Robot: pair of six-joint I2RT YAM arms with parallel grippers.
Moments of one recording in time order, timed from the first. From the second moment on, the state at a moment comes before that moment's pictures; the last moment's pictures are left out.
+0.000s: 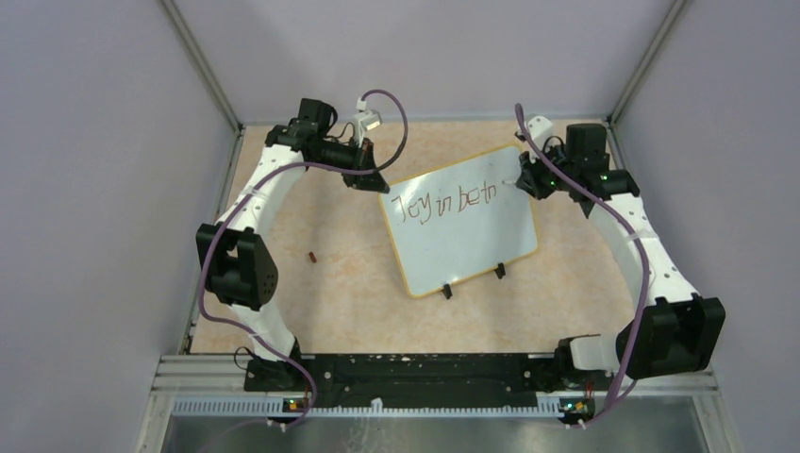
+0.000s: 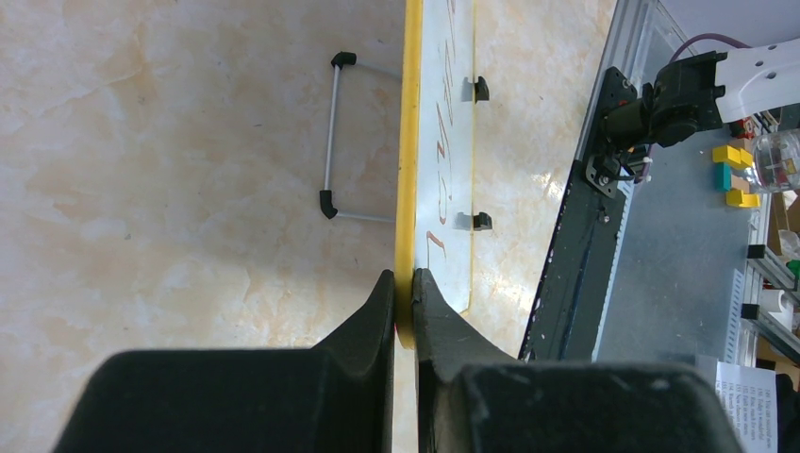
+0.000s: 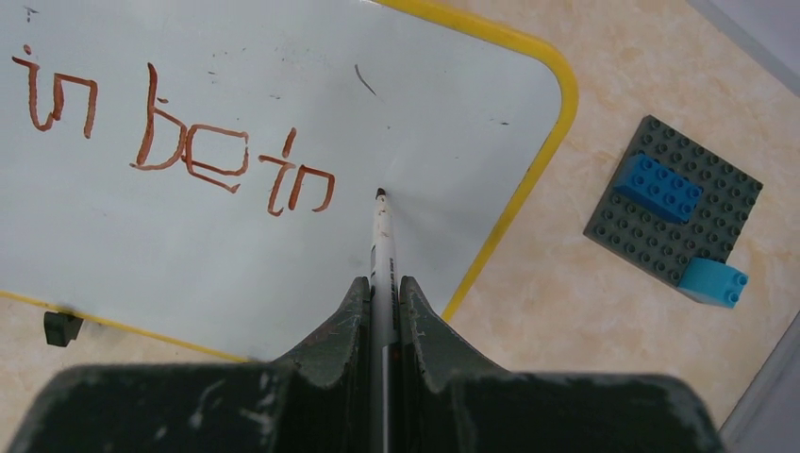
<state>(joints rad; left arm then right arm) -0.23 1.78 1.70 -0.91 1.00 0.31 0.13 1.32 1.24 -0.60 -0.37 -0.42</state>
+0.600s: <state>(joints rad) -0.23 1.78 1.70 -0.91 0.99 0.31 0.15 1.33 1.24 -0.59 -0.39 -0.42</state>
